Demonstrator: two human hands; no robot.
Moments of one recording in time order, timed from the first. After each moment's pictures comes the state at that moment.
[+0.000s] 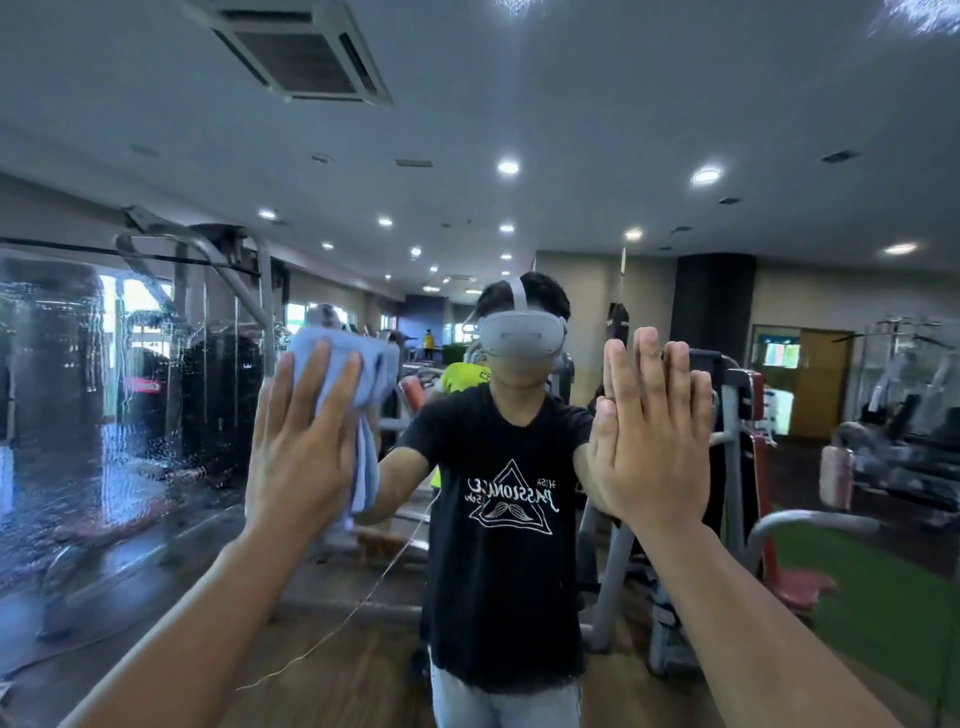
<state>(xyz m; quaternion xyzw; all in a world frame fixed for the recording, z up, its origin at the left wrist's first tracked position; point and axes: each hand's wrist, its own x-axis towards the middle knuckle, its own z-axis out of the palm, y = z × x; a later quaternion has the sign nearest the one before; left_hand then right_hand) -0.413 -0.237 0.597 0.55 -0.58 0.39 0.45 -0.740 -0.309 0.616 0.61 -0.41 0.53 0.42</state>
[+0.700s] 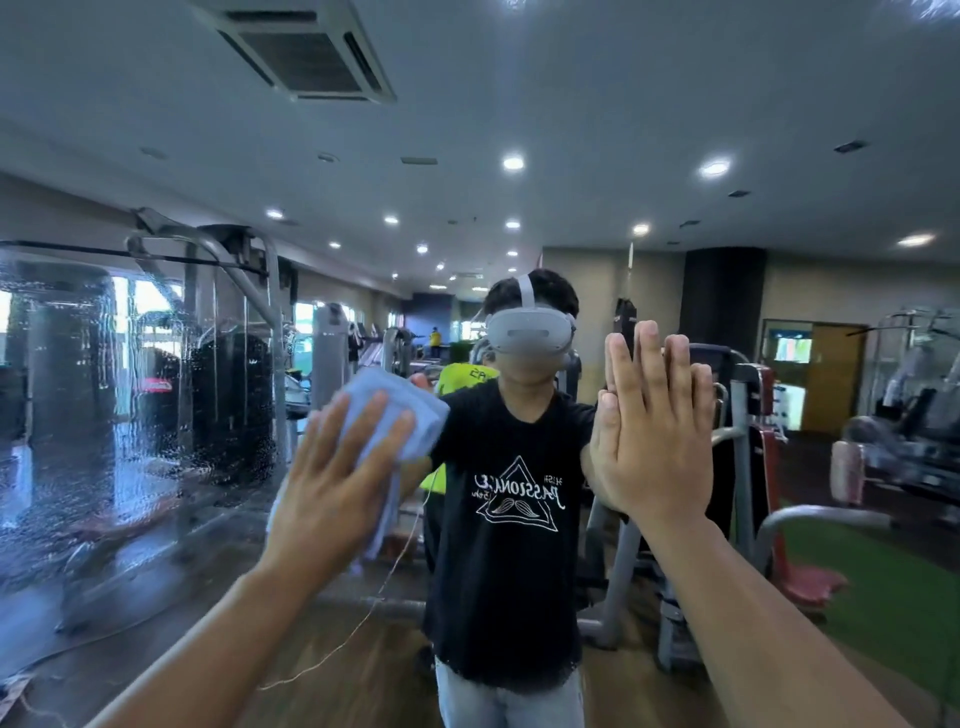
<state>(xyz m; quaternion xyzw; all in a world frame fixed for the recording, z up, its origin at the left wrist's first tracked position) -0.422 -0.236 0.559 0.49 -0.64 0.48 0.34 -0.741 -0.310 0.615 0.62 -0.41 0.53 0.41</state>
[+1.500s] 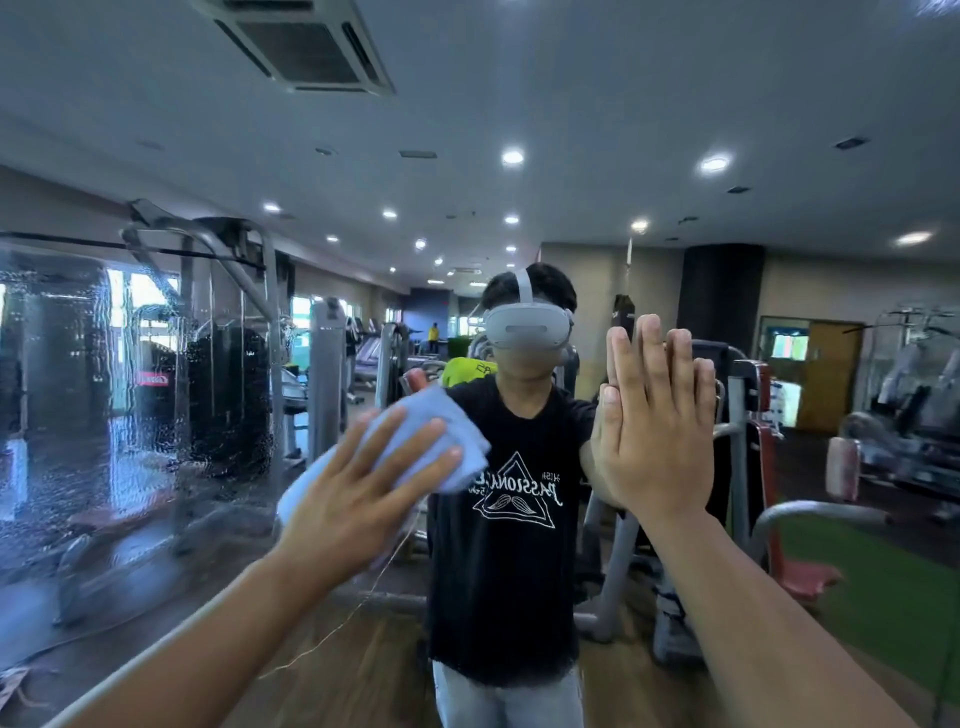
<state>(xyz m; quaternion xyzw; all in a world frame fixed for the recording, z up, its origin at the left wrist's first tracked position) -0.433 -0.244 0.556 0.37 -0.68 0.56 0.28 -0.742 -0.310 0.614 0.62 -0.41 0.53 0.40</state>
